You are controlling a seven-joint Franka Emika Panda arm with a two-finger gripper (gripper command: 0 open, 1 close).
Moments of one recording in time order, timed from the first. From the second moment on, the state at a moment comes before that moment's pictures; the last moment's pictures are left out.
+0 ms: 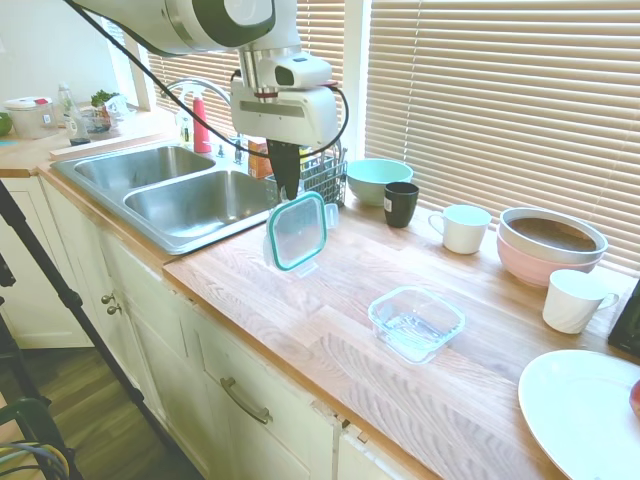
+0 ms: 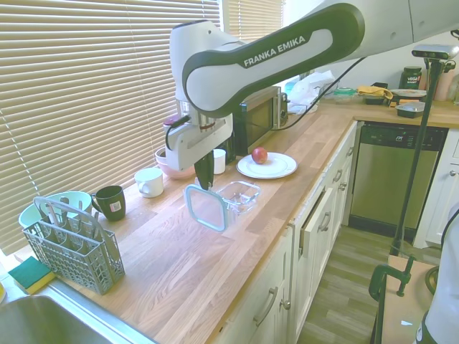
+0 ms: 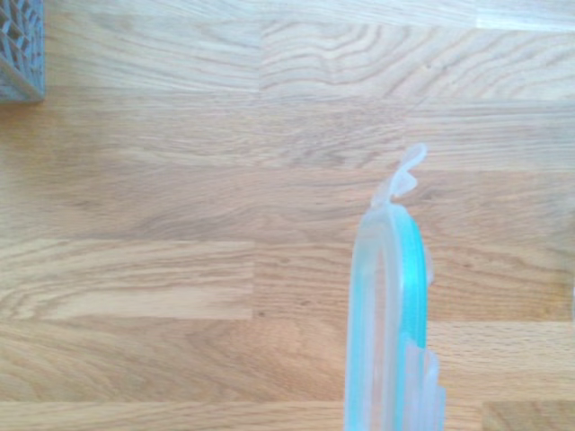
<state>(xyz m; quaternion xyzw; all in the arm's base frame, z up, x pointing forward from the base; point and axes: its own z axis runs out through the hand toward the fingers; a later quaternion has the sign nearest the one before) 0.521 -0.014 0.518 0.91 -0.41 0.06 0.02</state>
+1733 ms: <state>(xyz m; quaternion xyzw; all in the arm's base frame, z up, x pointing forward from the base) 0.527 -0.102 0.529 0.91 -0.41 0.06 -0.01</state>
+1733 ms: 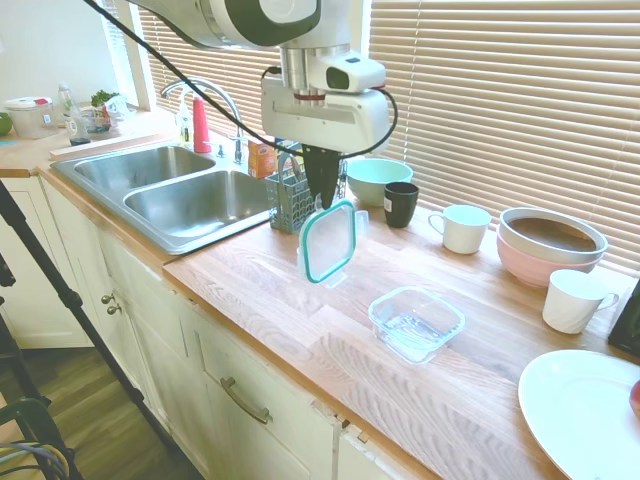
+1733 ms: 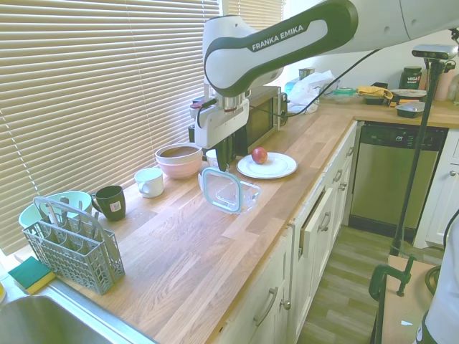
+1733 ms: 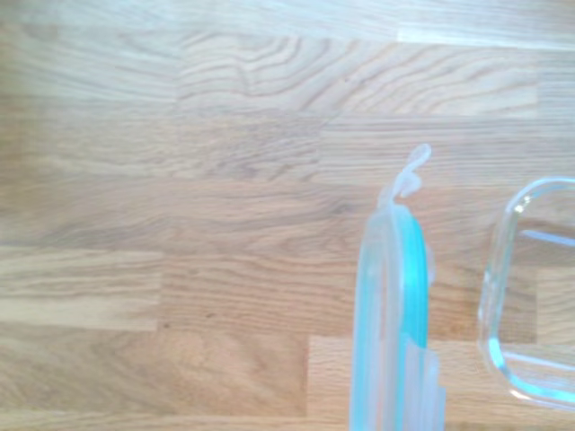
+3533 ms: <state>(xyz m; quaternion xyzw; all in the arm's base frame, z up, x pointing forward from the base) 0.536 -0.168 0.505 0.89 -0.45 0.07 -0.06</state>
